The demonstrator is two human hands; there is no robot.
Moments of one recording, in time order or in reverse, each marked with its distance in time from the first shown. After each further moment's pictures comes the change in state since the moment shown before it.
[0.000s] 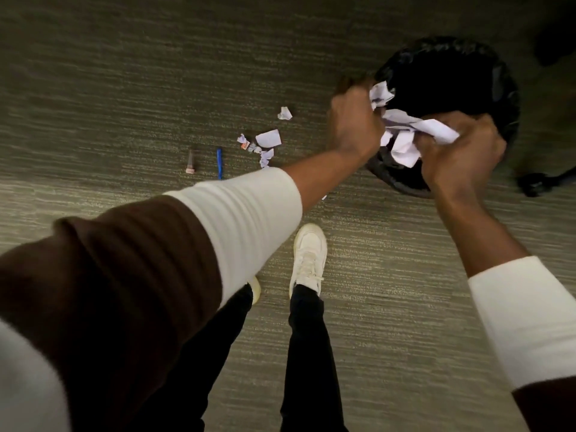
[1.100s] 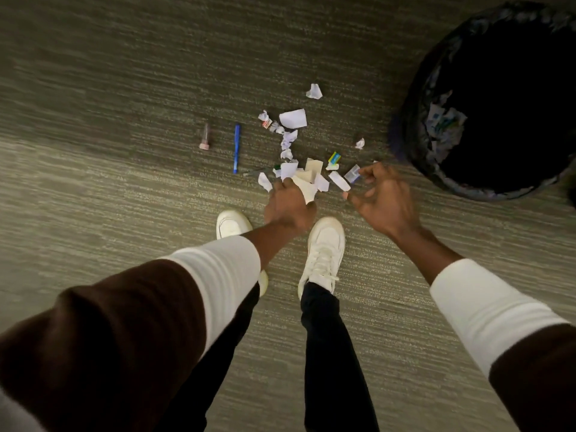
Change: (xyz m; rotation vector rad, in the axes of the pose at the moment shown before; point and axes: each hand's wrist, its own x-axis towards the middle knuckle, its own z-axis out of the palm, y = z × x) left_hand -0.089 -0.227 0.019 0.304 -0.392 -0.467; right_hand -0.081 0.038 0.140 -0.166 -0.608 -0.255
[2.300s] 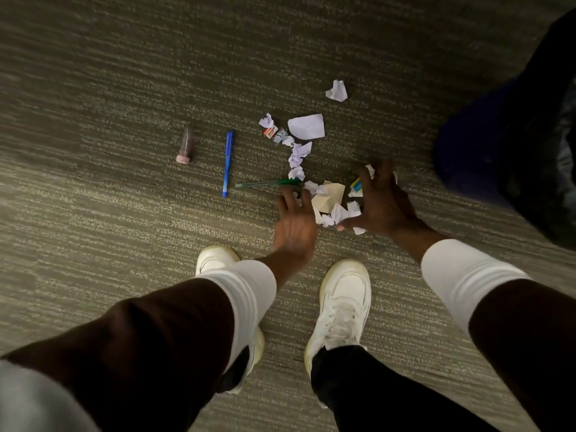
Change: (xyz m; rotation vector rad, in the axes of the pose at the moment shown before) left_hand 0.161 -0.061 0.115 0.262 0.206 0.210; right_hand 0.164 0.072 0.154 -0.416 -0.167 -0.139
